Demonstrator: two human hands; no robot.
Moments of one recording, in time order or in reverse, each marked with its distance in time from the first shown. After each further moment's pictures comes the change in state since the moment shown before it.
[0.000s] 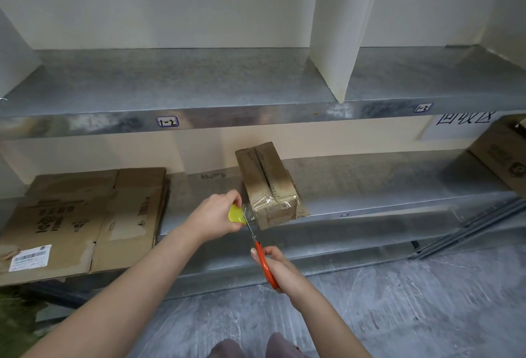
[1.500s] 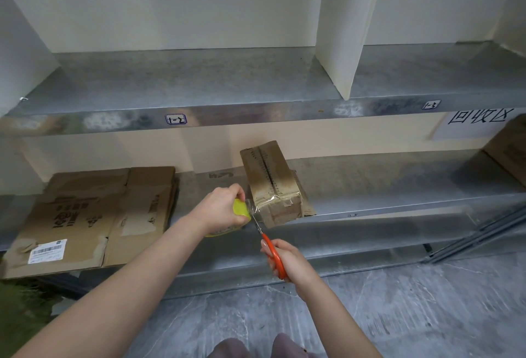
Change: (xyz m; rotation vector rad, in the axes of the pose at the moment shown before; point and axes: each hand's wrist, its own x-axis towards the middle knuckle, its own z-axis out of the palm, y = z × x) left_hand 0.004 -0.003 -0.009 -0.026 -0.028 -0.078; right_hand 0.014 -0.001 -0.005 0.229 -0.005 -0.045
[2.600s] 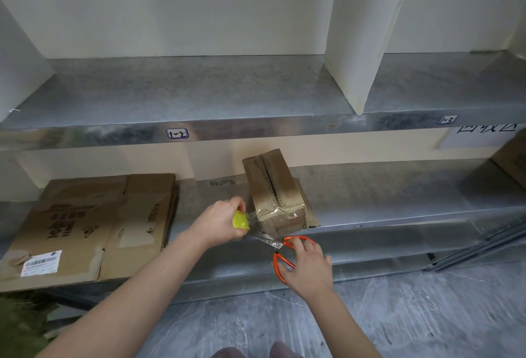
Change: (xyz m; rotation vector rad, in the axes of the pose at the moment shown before) left_hand 0.010 -0.014 0.008 0.024 0.001 0.029; right_hand 0.041 0.022 -0.033 -1.182 0.485 -0.279
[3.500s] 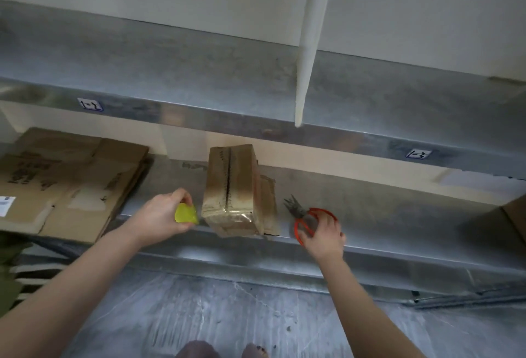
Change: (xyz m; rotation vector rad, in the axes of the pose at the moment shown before) left_hand -0.009 0.029 0.017 -0.046 0.107 -0.295; right_hand 0.142 0.161 -0.043 -0.010 -0.034 0.057
